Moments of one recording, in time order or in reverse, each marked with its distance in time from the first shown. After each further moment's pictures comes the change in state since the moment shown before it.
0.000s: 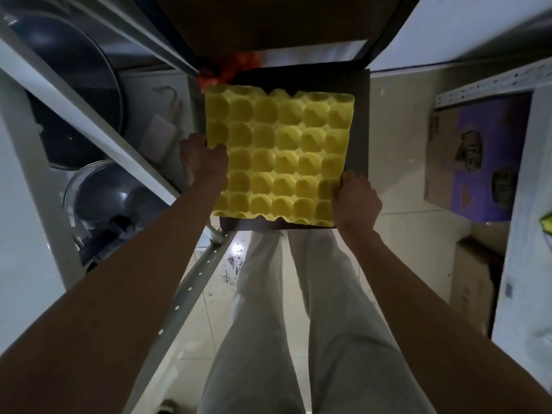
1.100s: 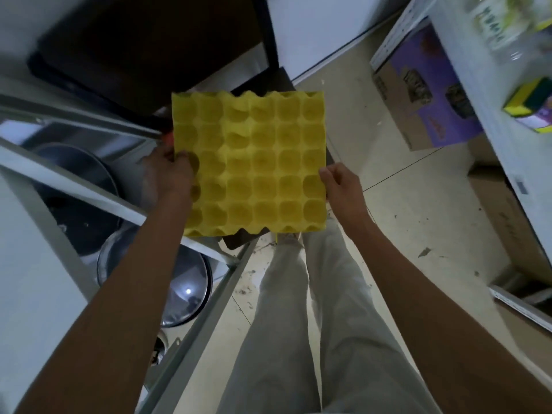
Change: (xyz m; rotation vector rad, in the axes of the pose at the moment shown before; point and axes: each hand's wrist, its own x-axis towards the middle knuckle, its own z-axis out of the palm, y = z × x) left_hand -0.081 0.052 -0.057 -0.122 0.023 0.331; right_hand -0.091 0.051 -0.021 1.218 0.049 0.217
